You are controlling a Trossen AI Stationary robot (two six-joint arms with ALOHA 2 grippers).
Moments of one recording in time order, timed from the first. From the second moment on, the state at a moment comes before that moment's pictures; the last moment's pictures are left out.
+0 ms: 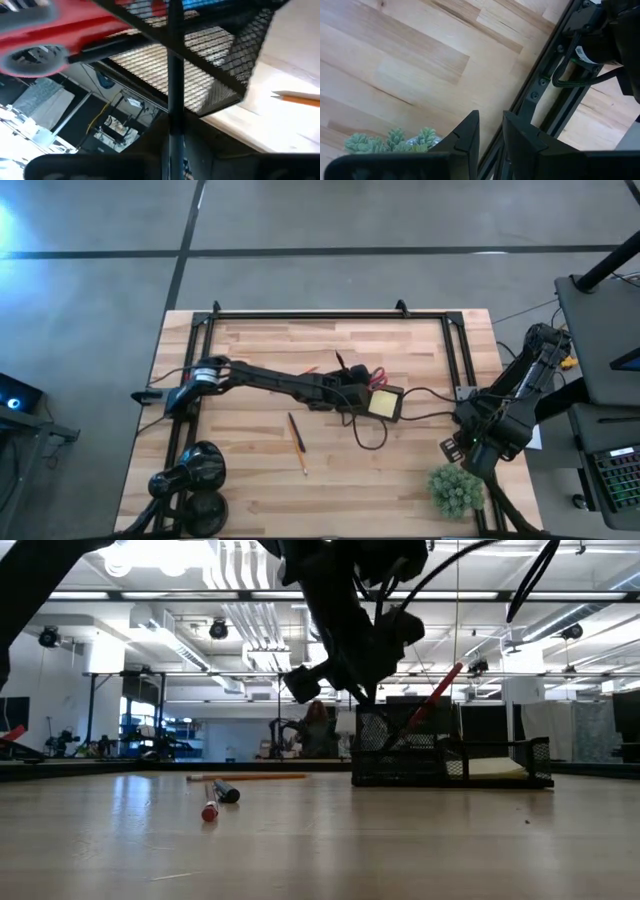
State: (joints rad) left arm -0.05 2.14 1.76 -0.64 -0.82 1.45; right arm 1.00 1.14 0.93 -1.42 0.07 2.08
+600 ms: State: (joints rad) left arm -0.07 2.08 1.81 -0.72 -0.90 1.26; right arm 1.00 1.14 0.93 -1.43 0.07 2.06
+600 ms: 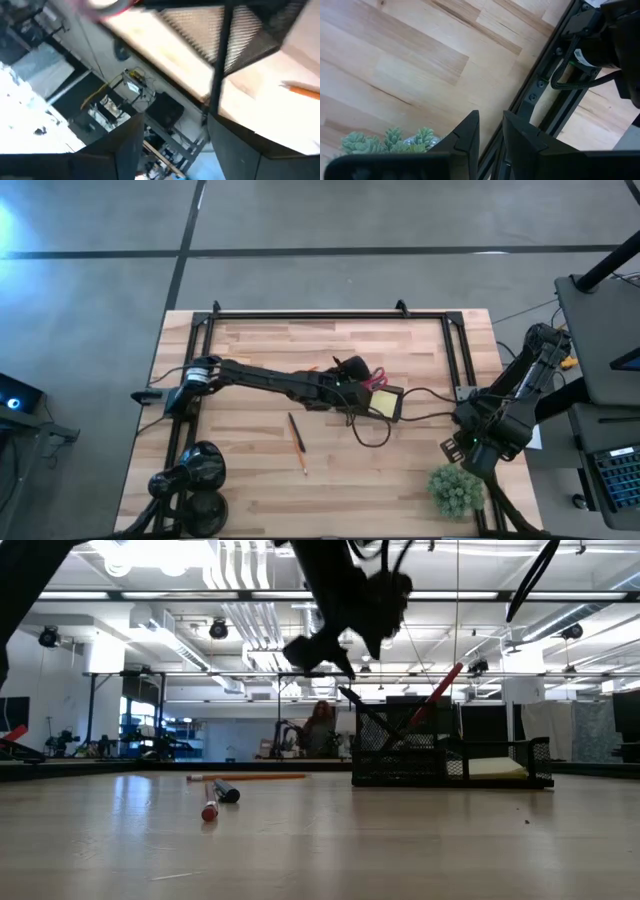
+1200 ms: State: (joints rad) left arm 0.25 1.70 1.75 -0.84 -0.43 -0.18; right arm 0.99 1.14 0.92 -1.45 0.08 2.07
